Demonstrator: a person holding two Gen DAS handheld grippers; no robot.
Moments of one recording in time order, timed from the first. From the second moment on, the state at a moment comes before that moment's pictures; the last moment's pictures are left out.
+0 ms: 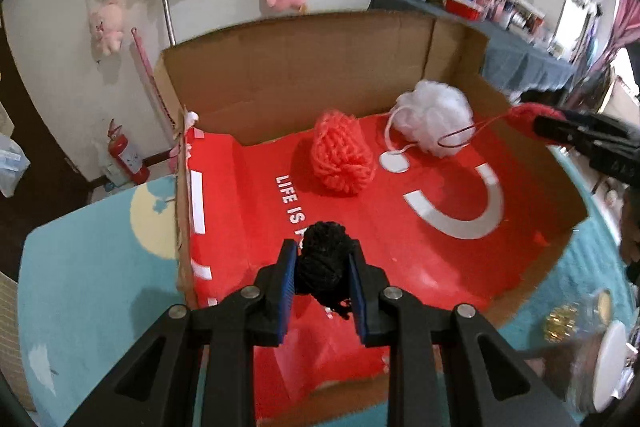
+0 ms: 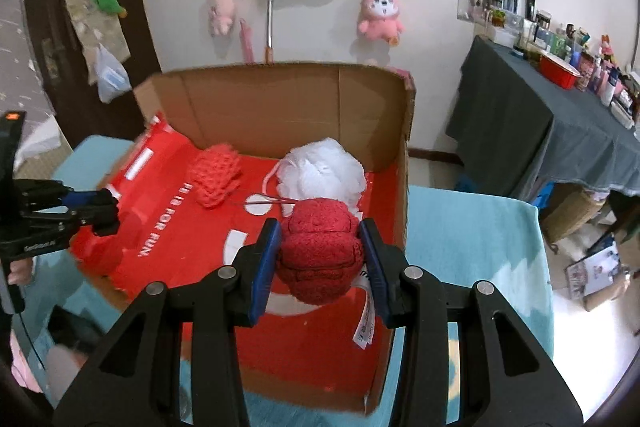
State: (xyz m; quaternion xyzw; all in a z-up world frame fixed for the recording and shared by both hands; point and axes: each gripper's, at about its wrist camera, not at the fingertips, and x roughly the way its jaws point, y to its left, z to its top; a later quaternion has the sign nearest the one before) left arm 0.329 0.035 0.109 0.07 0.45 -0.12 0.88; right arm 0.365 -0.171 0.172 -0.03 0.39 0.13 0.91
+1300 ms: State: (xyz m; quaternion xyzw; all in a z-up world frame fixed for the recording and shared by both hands) left arm 0.375 0.027 0.053 0.14 0.50 -0.06 0.85; right arm 0.411 -0.118 0.084 -0.20 0.50 0.08 0.84
